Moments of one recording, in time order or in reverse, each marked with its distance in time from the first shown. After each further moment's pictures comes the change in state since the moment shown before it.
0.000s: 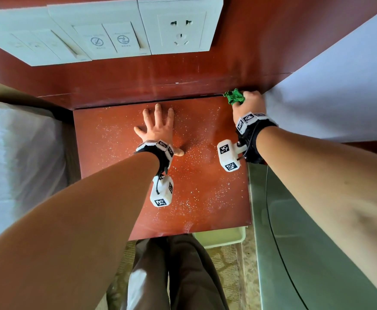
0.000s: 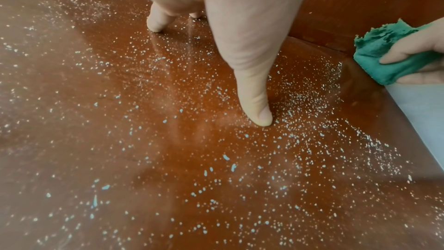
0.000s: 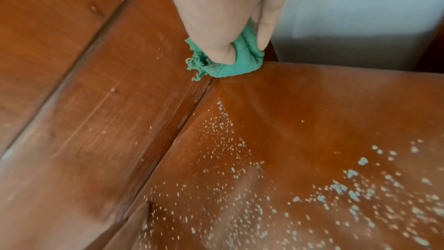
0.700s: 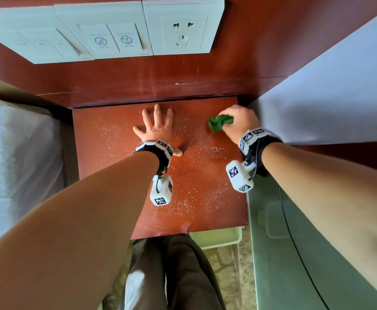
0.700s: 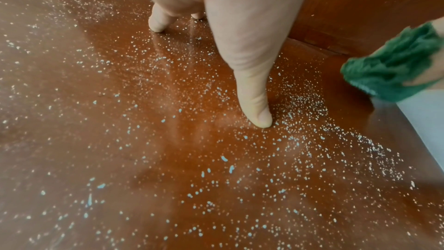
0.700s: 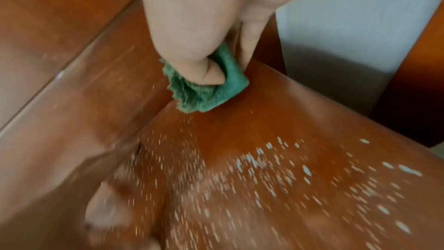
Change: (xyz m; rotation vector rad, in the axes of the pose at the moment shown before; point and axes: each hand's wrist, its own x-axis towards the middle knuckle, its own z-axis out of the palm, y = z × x) left_hand 0.000 0.001 0.001 -0.011 0.013 -0.006; right_hand -0.037 0.007 -0.014 -0.035 -0.186 -0.367
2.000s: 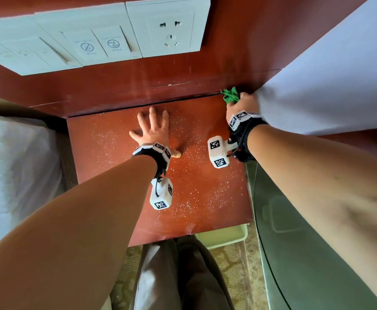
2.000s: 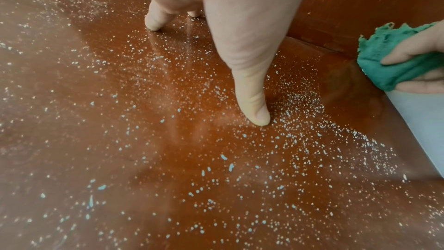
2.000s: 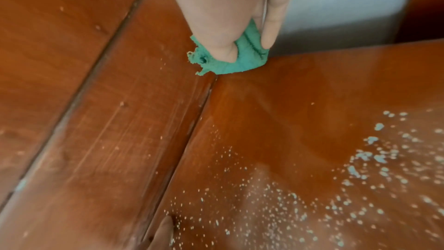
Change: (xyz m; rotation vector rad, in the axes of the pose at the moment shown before) left_hand -0.001 0.001 -0.004 0.024 -0.041 -0.004; right_hand 0.030 -0.005 0.003 0.071 0.196 0.513
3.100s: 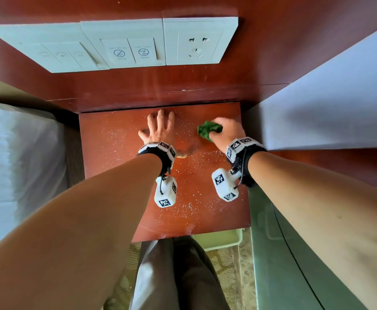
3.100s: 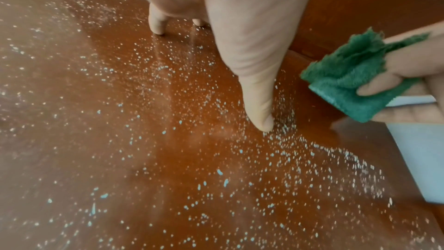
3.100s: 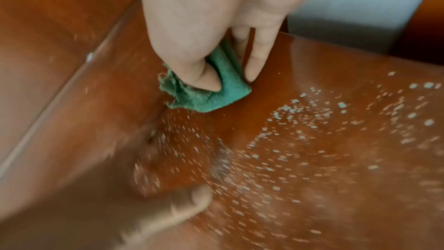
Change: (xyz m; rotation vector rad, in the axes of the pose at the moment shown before) left_hand -0.004 -0.012 -0.002 -0.100 0.078 0.051; right_hand -0.059 -0.010 0.006 -0.014 -0.300 -0.320
